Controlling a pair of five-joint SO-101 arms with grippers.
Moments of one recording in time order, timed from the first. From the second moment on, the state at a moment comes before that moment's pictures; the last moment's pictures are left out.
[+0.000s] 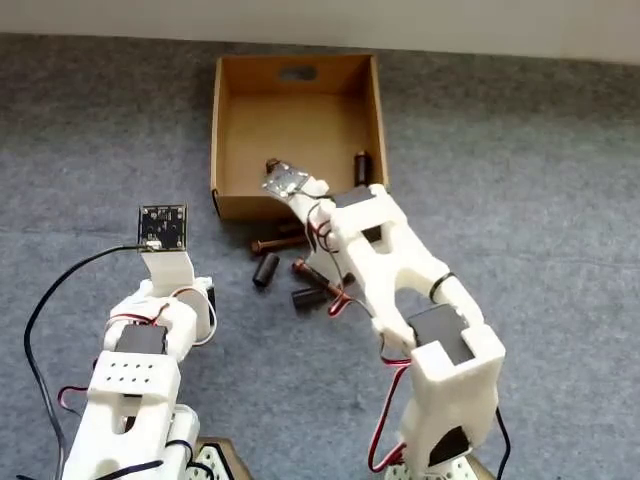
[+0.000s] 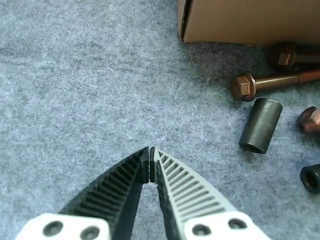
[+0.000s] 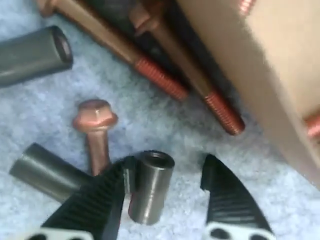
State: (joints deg) left arm -4.3 -56.0 80.5 36.4 6.0; right arm -27.7 19.2 10.3 59.0 32.1
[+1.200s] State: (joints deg) left arm -4.3 -56.0 80.5 36.4 6.0; right arm -16.8 -0.5 35.8 60.7 22.7
